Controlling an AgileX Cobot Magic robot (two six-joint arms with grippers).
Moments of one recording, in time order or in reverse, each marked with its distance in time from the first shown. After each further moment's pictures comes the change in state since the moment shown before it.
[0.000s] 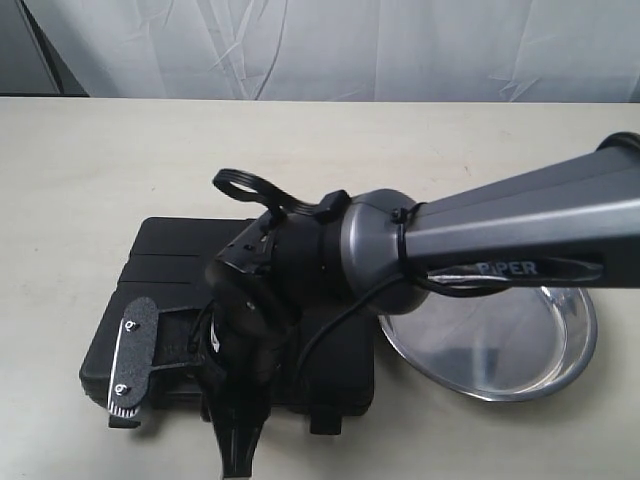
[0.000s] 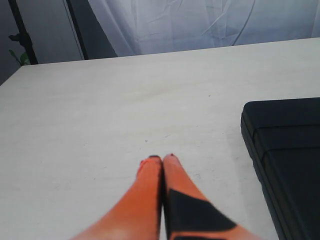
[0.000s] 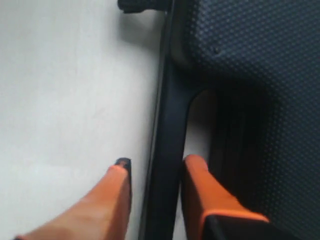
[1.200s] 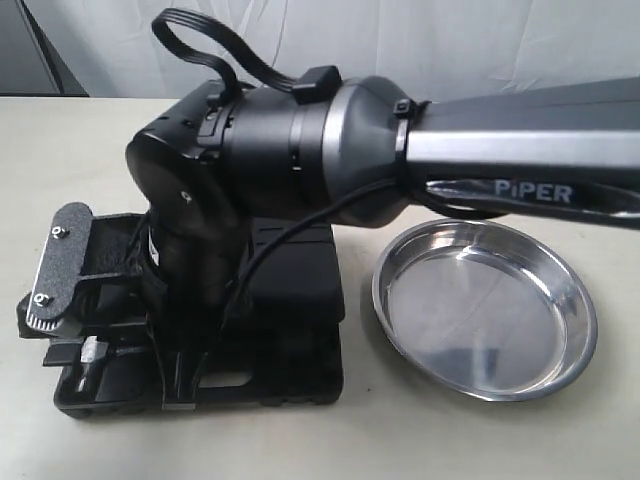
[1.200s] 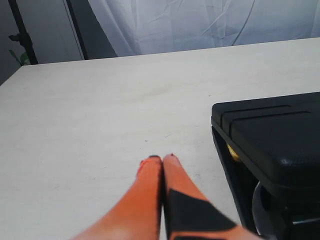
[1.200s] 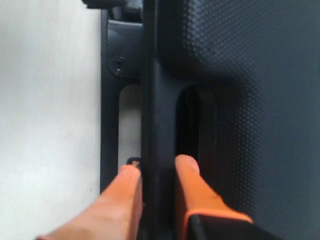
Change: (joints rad) left arm 0.000 0.000 0.000 0.000 0.000 0.000; right arm 0.002 -0.033 -0.293 -0.111 0.268 0.086
